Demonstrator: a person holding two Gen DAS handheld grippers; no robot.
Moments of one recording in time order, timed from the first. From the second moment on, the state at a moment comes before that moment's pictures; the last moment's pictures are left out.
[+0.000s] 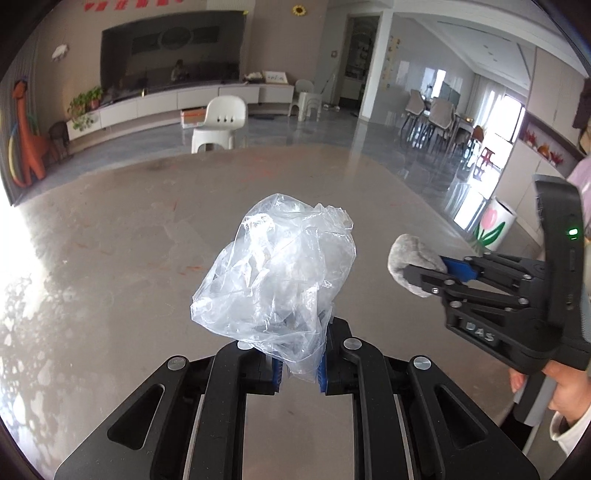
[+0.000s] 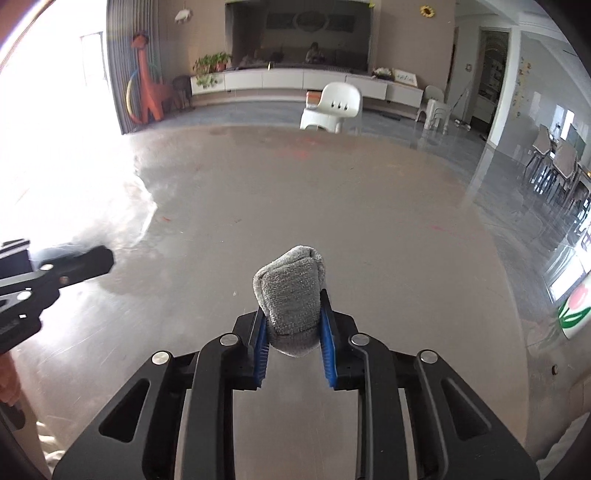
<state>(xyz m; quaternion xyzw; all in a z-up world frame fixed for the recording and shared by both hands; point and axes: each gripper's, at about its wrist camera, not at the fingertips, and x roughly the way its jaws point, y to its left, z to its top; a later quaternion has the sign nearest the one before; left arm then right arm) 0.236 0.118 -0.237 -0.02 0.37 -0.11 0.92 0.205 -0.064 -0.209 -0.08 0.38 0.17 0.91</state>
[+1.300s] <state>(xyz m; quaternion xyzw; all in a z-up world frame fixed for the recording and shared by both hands) 0.034 -0.206 -0.269 0.14 0.40 -0.41 0.81 -0.062 -0.332 -0.205 0.02 0.37 -0.03 0.93</state>
